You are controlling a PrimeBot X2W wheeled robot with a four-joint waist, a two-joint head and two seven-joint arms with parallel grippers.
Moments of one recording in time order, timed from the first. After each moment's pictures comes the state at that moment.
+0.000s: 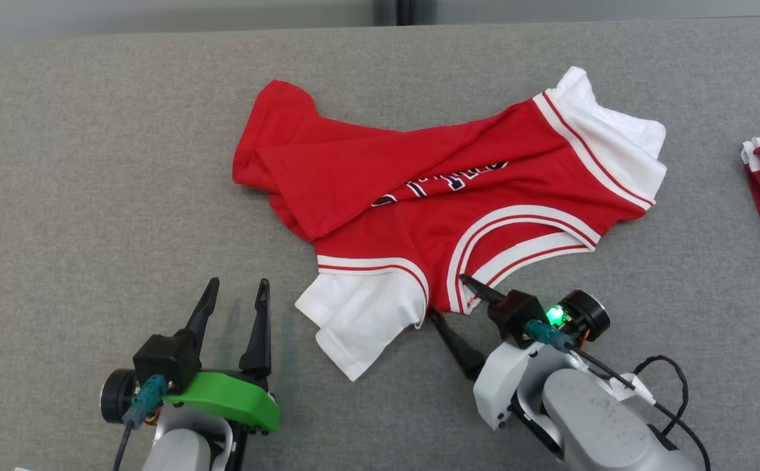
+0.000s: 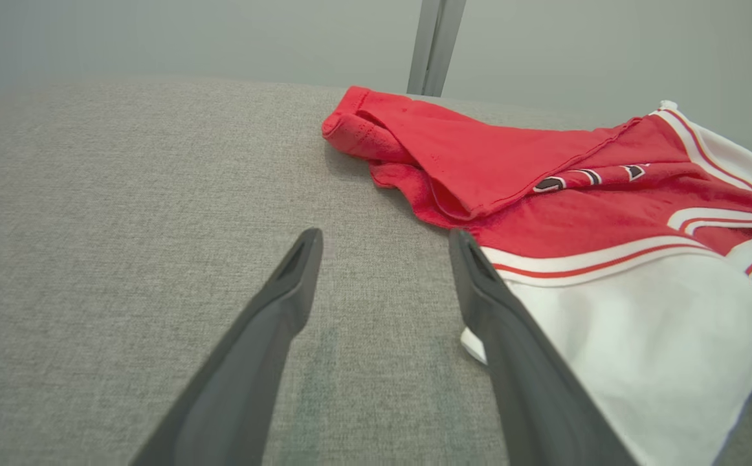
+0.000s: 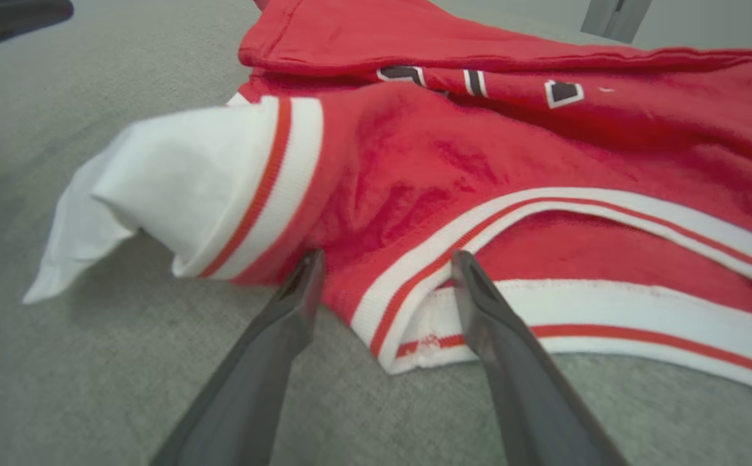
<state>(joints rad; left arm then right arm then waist) -0.17 0.05 -0.18 0.35 -0.26 -0.13 -0.26 -0.47 -0.05 0.51 0.67 0.13 0.13 -0.26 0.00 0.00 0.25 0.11</state>
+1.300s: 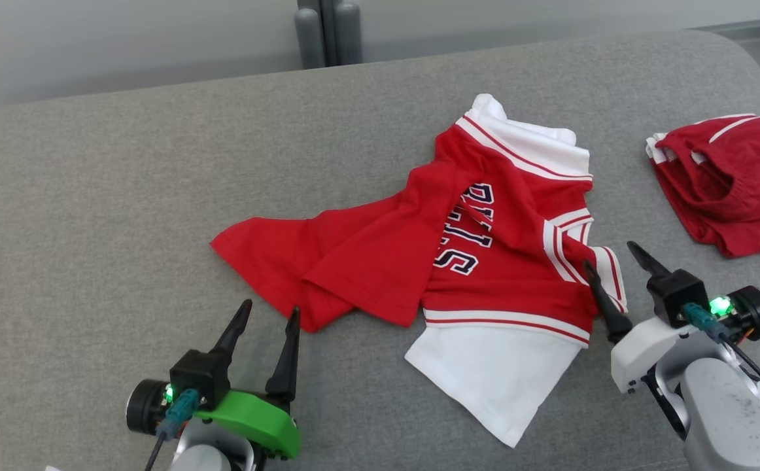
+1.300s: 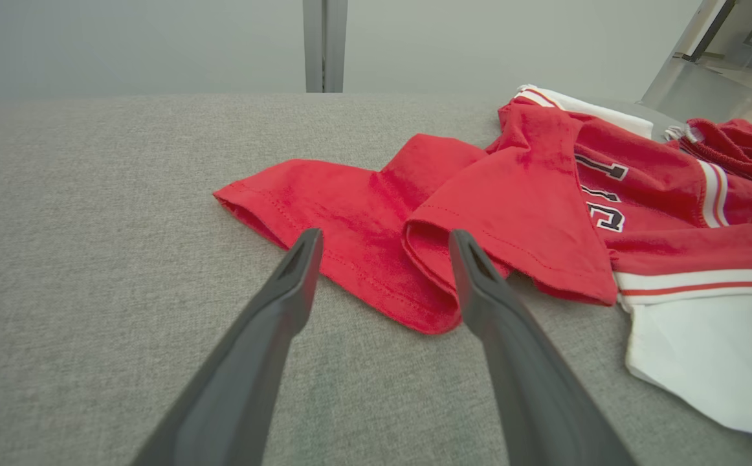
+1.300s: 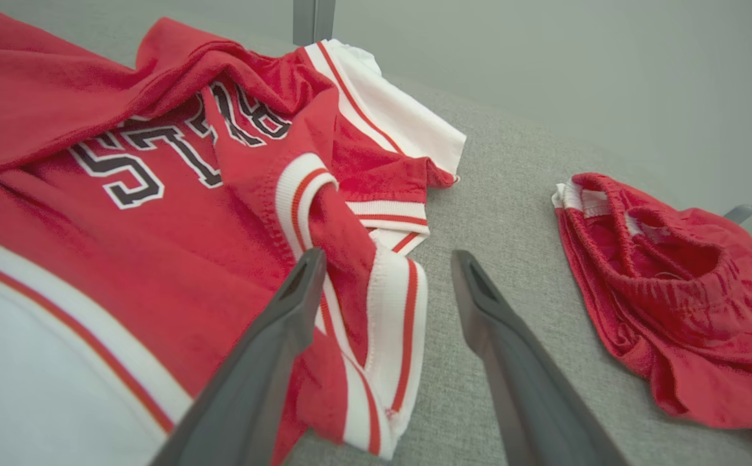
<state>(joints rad) -0.14 0.07 -0.27 0.37 -0.25 -0.13 -0.26 -0.34 -0.20 0.11 0.56 -0.03 0.13 -0.26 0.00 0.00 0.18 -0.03</state>
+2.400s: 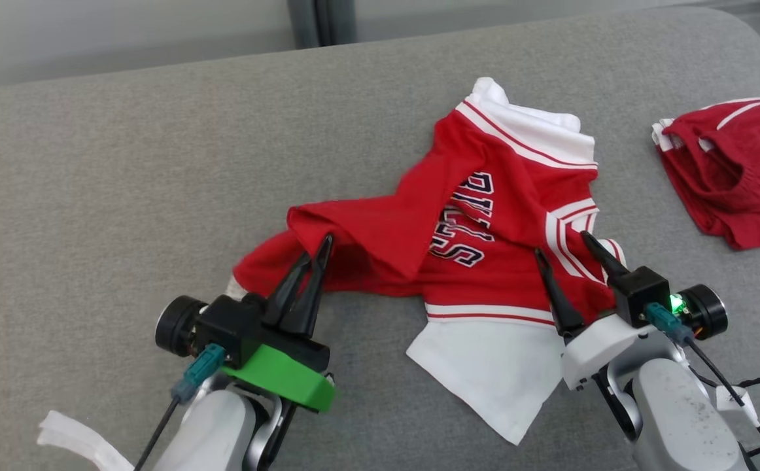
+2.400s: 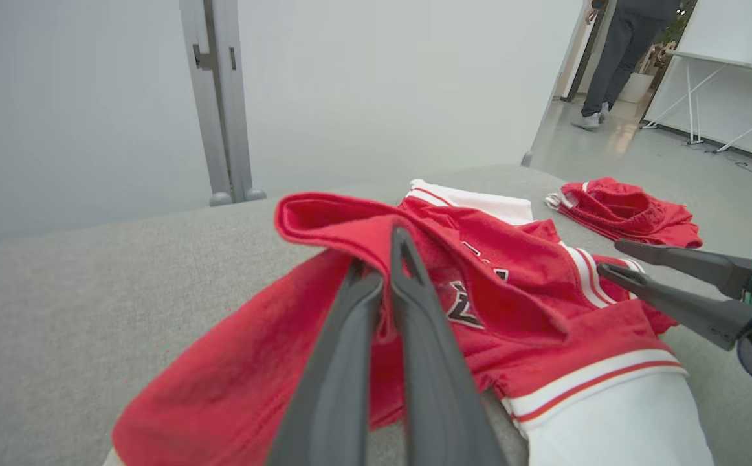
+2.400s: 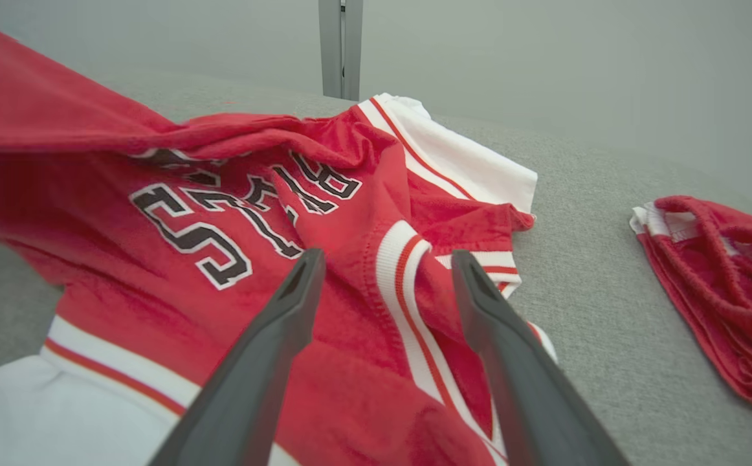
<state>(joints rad) -0.28 0.14 -0.47 0.20 -0.33 -0.13 -0.26 -0.33 -0.06 0.09 0.46 -0.03 0.13 -0.26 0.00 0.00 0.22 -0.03</state>
